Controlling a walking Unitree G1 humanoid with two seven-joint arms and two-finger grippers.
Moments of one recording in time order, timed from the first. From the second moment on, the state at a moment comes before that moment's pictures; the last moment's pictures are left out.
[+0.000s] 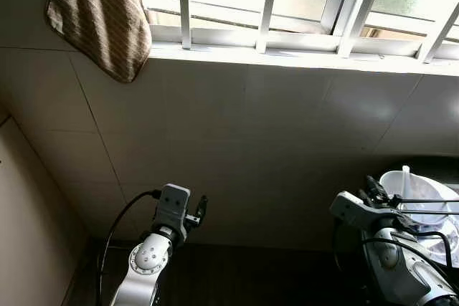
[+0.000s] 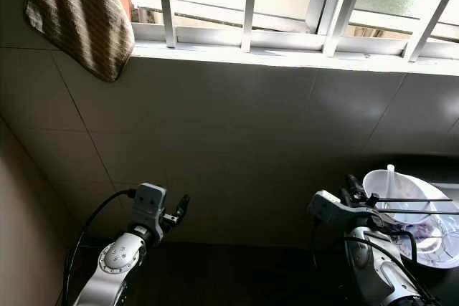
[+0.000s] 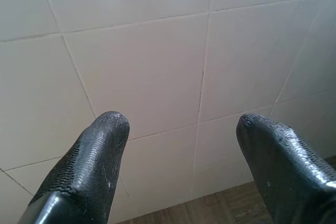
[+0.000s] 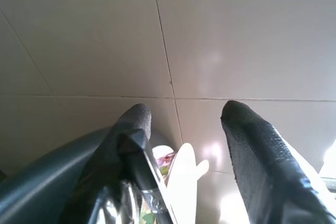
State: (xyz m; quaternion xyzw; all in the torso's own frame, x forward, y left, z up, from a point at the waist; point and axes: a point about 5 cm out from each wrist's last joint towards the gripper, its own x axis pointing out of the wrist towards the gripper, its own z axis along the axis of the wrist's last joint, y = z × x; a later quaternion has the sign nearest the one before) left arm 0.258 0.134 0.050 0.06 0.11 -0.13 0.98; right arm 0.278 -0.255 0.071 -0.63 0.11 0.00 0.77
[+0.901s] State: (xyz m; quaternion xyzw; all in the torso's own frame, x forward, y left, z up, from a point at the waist) left arm 0.256 0.134 0.048 0.06 0.11 -0.13 0.98; right arm 0.274 -0.262 0.067 -0.63 0.14 -0.01 0.76
